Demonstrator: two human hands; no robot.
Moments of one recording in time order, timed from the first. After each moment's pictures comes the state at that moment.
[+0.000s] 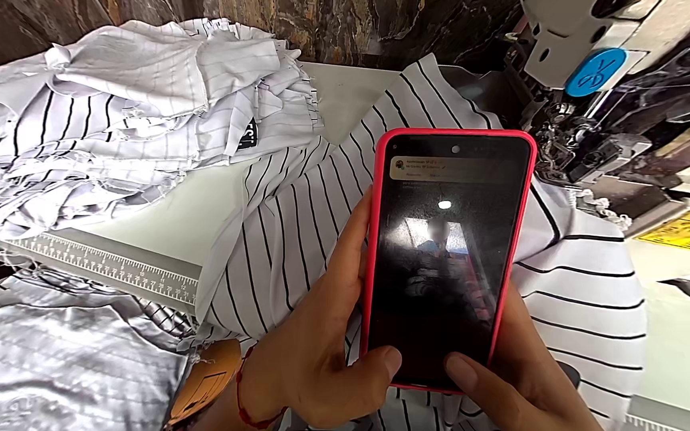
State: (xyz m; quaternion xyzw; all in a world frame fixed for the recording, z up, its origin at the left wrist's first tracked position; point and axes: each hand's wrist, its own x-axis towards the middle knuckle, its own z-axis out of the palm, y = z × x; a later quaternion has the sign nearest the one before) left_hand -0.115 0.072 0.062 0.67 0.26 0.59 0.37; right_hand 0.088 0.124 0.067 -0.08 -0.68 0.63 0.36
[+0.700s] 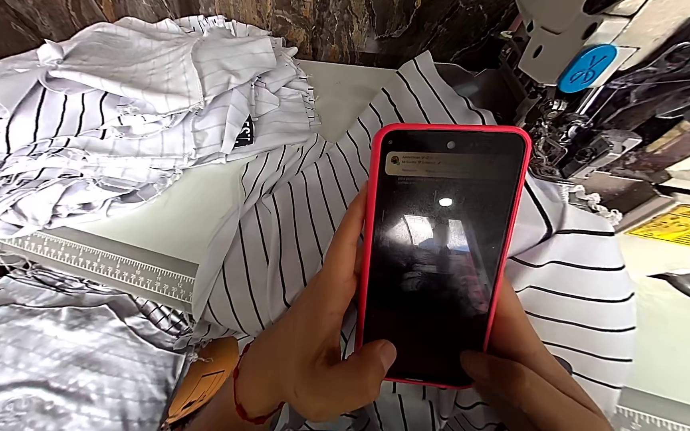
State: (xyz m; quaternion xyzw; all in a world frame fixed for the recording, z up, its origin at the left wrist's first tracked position) left_hand -0.116 0.071 0.063 0.67 0.27 0.59 0.38; right_hand 0.093 0.131 0.060 -0.02 -0.64 0.68 0.34
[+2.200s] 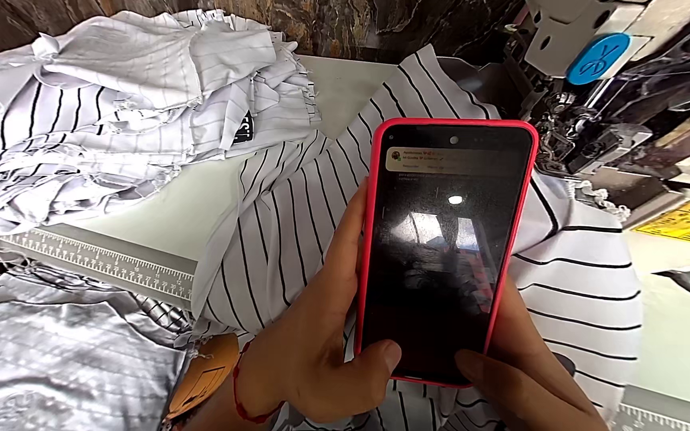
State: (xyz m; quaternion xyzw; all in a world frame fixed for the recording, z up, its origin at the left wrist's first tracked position) left_hand -0.115 0.071 0.062 0.67 0.28 0.58 0.36; right_hand 0.091 0.128 0.060 -0.03 -0.65 0.67 0.35
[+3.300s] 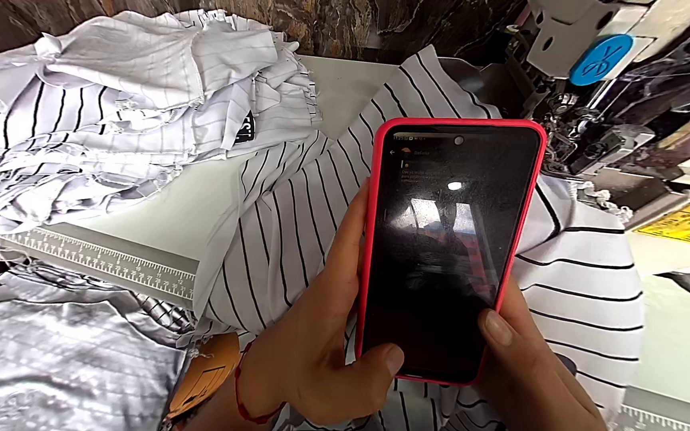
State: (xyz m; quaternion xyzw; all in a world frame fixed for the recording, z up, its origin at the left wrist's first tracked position) left_hand -0.114 0.070 0.063 0.67 0.28 0.59 0.35; right_hand 0.085 0.125 0.061 -0.10 -0.65 0.64 0.39
